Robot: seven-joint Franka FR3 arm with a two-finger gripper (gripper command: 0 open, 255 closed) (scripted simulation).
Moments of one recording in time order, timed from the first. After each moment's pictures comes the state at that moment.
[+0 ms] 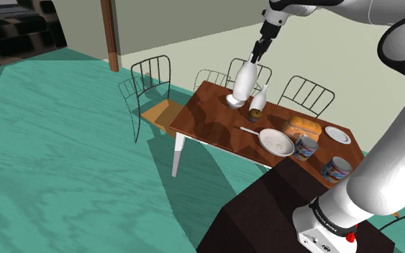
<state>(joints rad) -0.14 0.22 -0.19 -1.53 0.08 1.81 -0.58</state>
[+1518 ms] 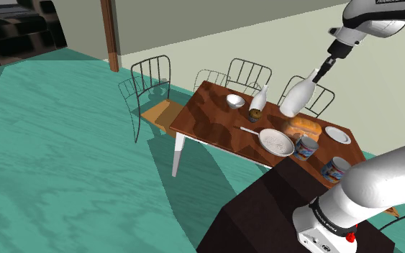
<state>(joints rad) -0.33 -0.24 -0.39 -2.04 -0.03 1.86 -0.95</state>
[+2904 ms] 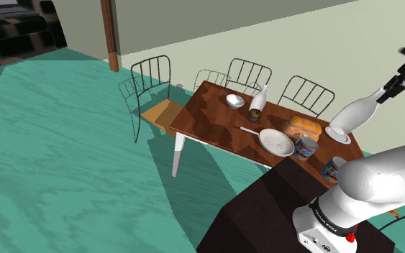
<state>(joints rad) -0.51 -0.26 -0.73 -1.99 -0.10 1.80 -1.45</state>
